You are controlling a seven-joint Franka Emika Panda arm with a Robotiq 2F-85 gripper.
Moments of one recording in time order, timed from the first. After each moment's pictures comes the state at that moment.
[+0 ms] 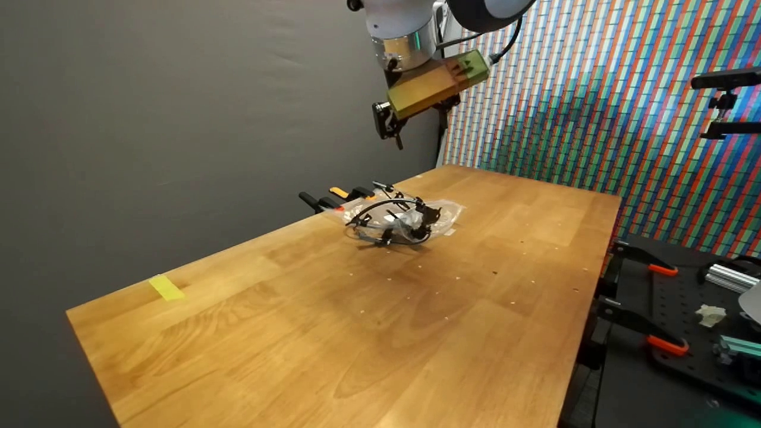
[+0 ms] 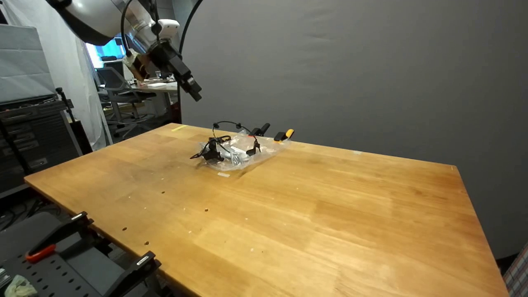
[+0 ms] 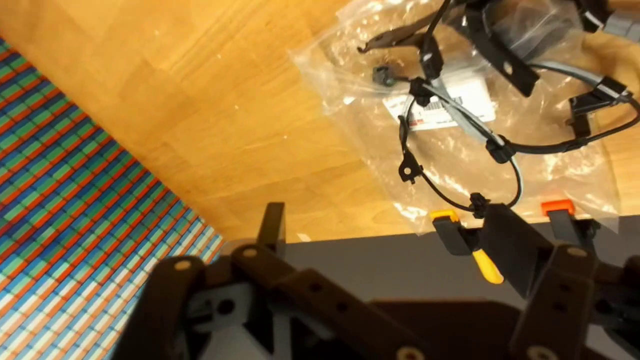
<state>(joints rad) 0.20 0.27 0.24 -2.01 -0.81 2.00 1.44</state>
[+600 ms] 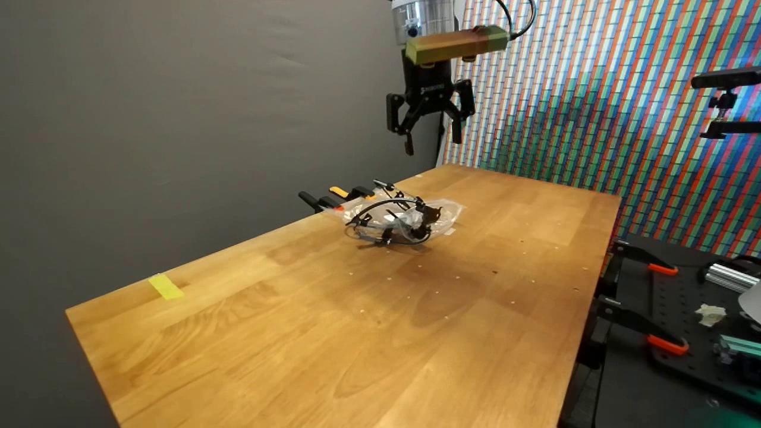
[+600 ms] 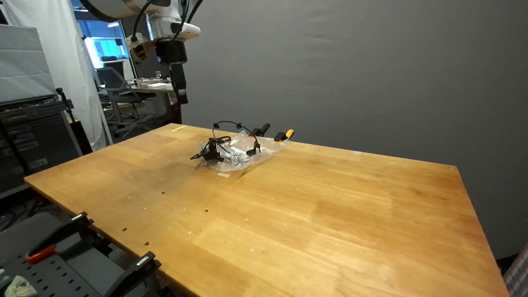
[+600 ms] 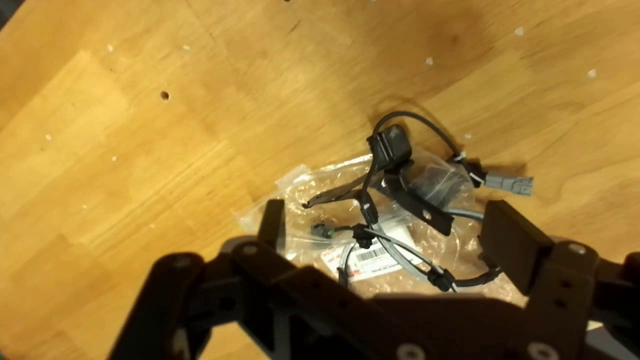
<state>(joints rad) 0.12 0.19 0.18 -2.06 -0.18 2.10 0.95</state>
